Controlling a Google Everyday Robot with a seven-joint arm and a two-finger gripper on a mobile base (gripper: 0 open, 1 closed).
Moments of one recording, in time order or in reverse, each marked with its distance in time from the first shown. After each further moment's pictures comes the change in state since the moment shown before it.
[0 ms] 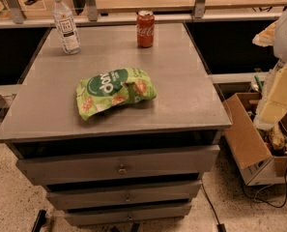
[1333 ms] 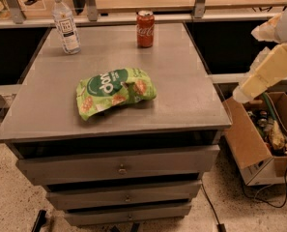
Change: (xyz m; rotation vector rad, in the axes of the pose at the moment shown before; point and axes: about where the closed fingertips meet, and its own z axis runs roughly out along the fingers) arm -0.024 -0.031 0.001 -0.032 -0.321 0.228
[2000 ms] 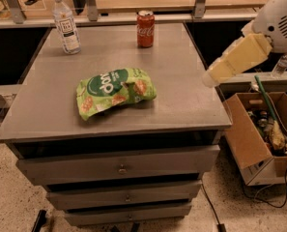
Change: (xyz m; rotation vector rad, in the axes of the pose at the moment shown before) arm -0.037 -0.001 0.014 0.054 -0.086 0.187
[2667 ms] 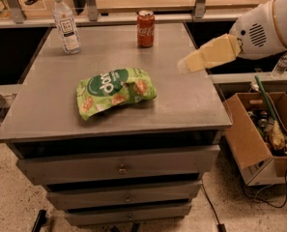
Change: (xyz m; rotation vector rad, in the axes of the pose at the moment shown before) arm -0.023 -0.007 0.044 -0.058 -0.168 0.208
